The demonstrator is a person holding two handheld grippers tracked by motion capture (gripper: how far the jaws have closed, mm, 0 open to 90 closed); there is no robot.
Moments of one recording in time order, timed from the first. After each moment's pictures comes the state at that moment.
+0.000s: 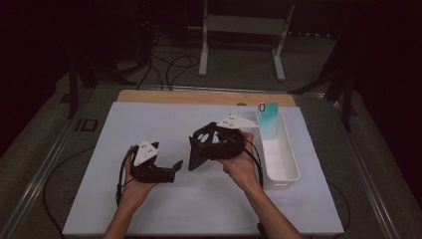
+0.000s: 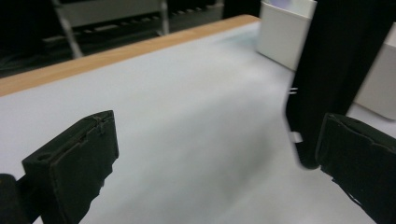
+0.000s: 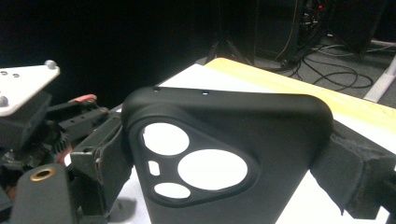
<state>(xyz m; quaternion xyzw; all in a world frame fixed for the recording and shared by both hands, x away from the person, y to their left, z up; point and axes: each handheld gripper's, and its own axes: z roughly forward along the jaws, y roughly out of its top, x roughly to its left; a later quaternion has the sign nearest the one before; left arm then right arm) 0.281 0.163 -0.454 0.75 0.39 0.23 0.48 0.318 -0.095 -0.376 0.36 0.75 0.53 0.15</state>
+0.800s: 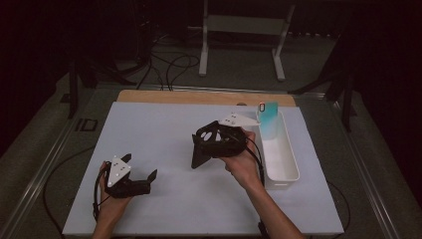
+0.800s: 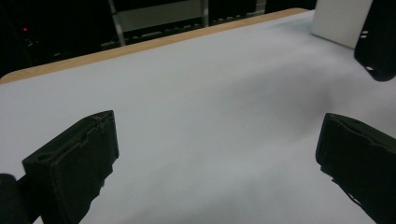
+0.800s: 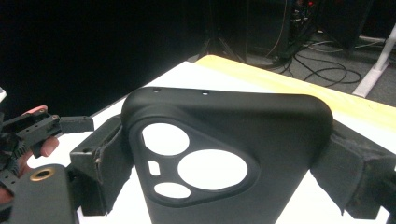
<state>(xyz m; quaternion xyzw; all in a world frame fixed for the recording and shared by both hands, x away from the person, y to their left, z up) 0.254 0.216 -0.489 0.73 0.42 0.29 0.46 0.326 -0.100 -0.378 0.37 0.75 0.53 0.15</state>
